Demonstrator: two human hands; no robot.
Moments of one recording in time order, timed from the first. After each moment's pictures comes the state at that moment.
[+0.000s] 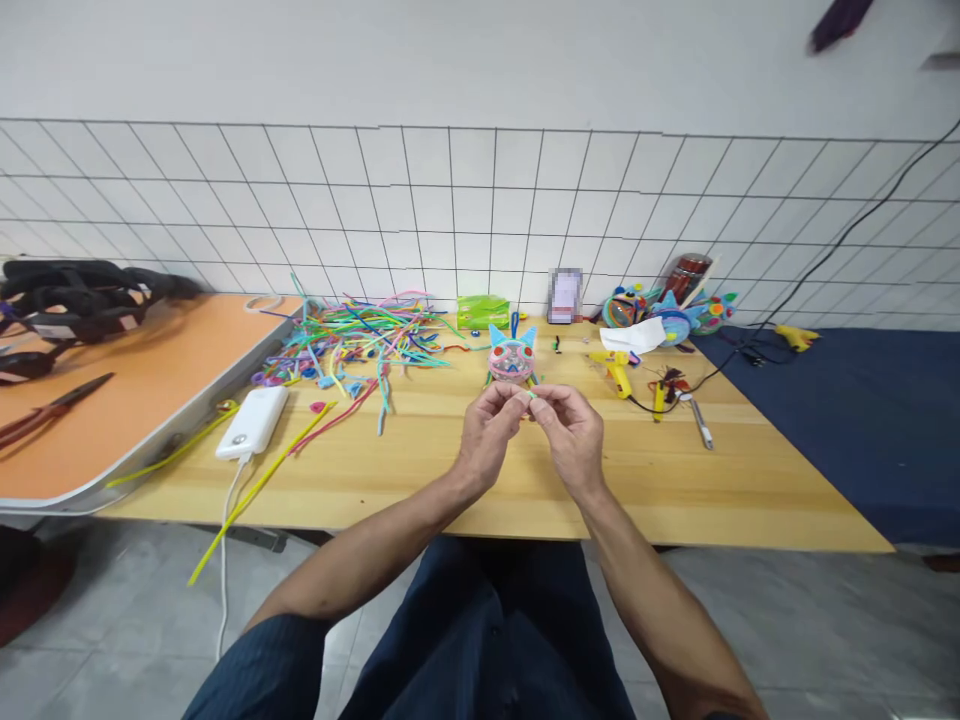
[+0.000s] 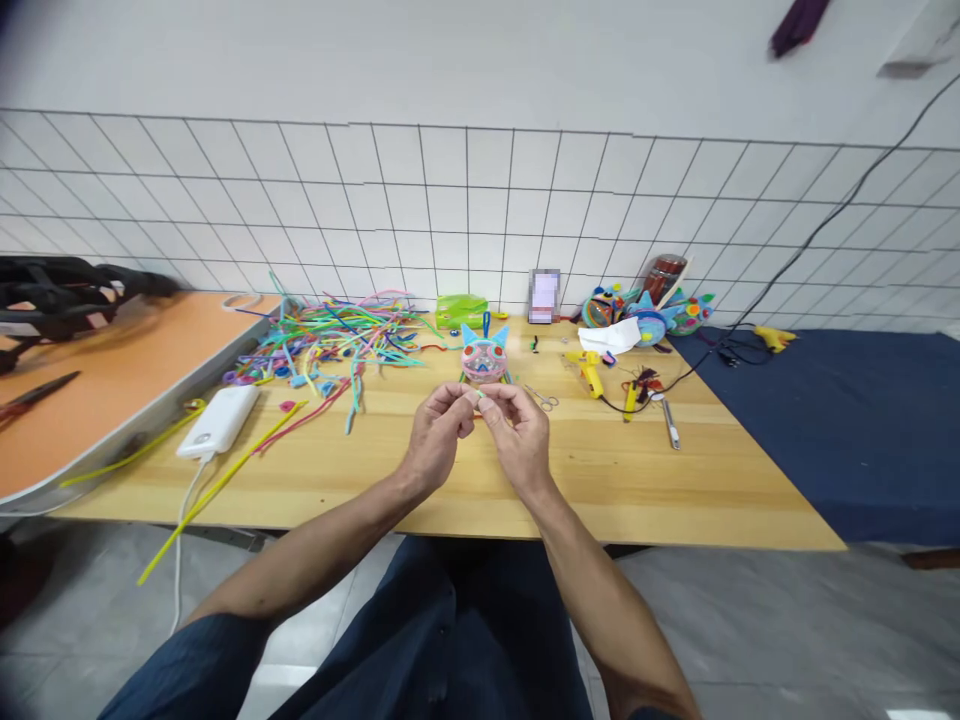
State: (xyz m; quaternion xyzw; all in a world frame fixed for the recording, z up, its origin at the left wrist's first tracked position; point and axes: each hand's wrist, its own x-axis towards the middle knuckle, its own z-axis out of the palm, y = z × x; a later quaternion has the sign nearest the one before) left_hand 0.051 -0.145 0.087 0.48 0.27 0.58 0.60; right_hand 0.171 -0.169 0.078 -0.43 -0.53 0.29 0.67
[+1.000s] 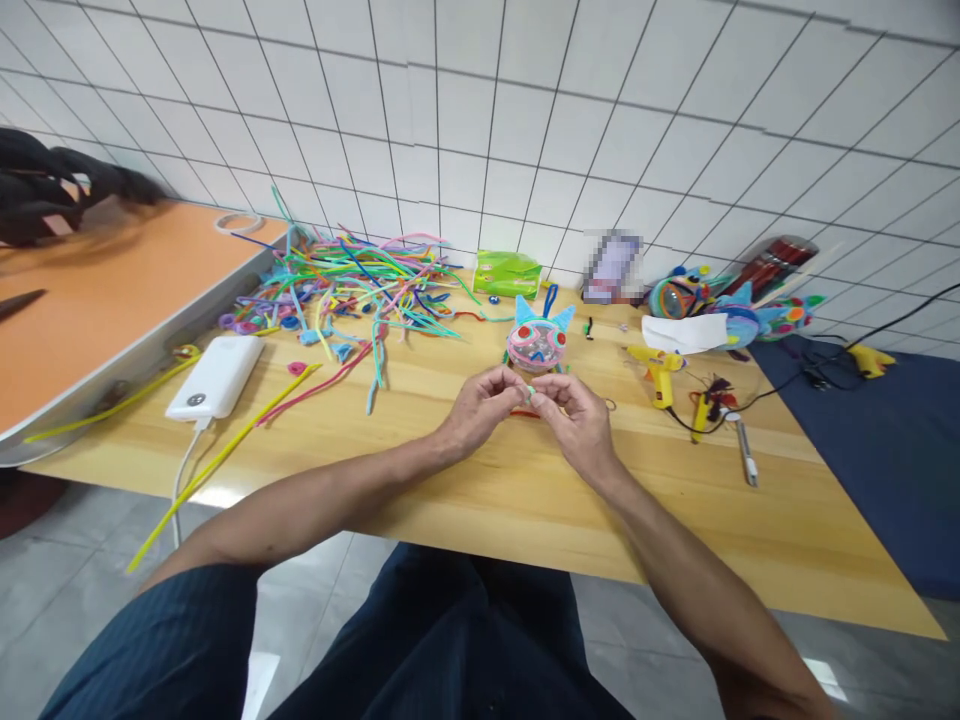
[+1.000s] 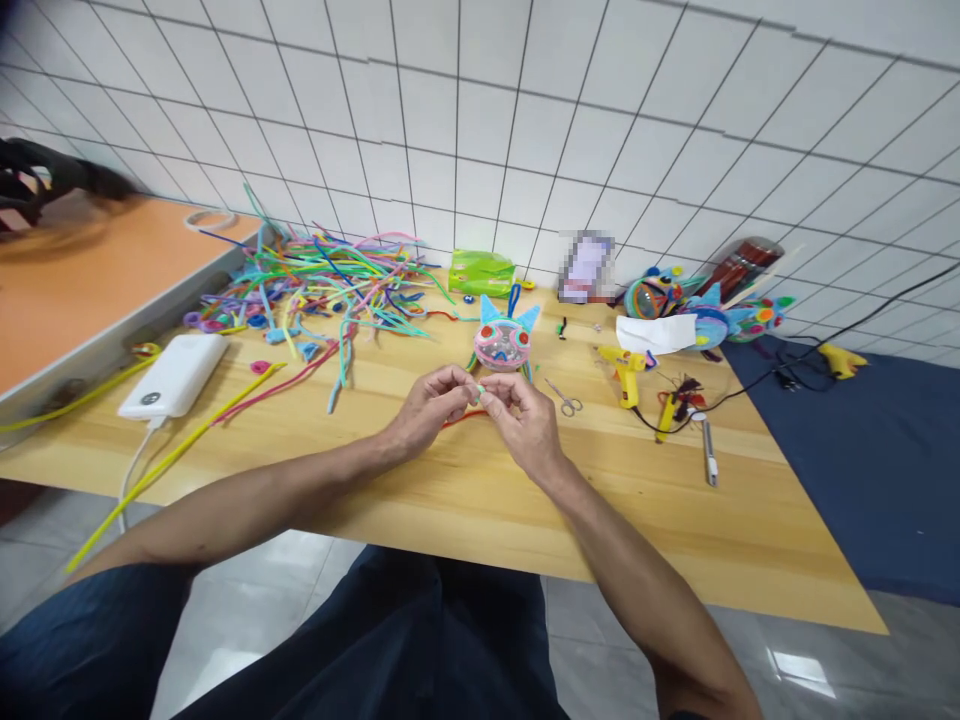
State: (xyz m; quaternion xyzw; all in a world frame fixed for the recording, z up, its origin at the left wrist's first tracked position) left_hand 0.019 -0.076 0.049 0.52 0.31 0.49 0.62; right_hand 0.195 -0.101 0.045 -0.44 -0.67 0.28 0.53
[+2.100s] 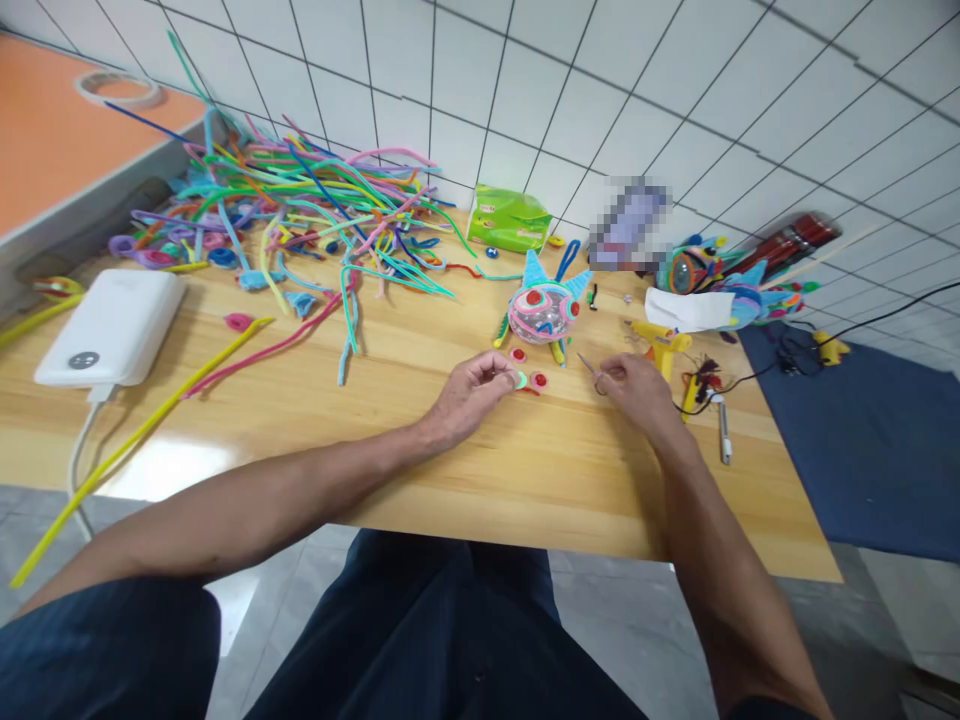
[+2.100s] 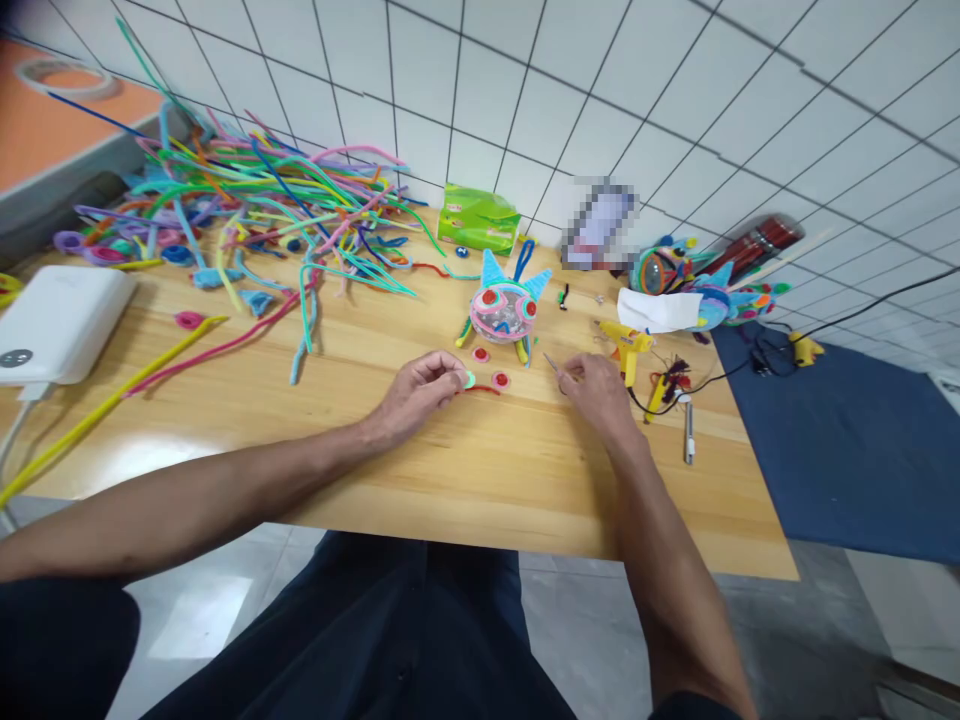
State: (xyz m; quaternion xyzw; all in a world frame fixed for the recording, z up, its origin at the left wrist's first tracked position) left_hand 0.011 -0.076 0.017 0.49 0.34 0.48 0.64; right_hand 0.328 -0.058 0.021 -0.71 -0.68 0.05 0.17
